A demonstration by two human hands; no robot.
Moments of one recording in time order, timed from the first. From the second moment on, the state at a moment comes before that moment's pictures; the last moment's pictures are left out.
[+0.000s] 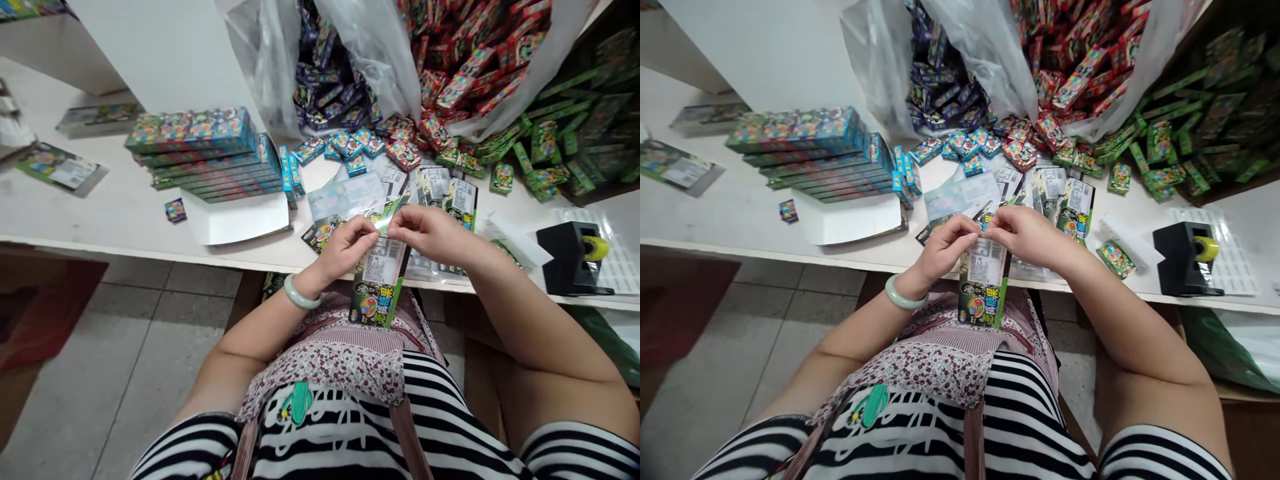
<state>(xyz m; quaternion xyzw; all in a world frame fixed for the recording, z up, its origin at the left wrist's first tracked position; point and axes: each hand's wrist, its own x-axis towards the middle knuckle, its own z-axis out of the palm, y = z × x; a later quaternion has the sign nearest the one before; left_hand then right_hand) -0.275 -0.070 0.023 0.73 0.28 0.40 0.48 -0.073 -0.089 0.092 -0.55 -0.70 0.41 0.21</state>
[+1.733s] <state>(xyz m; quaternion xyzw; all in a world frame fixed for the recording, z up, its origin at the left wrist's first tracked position) -0.331 -0.021 -0.027 0.78 0.49 0.31 0.23 0.172 -0.030 0.023 -0.84 -0.36 0.23 0.33</state>
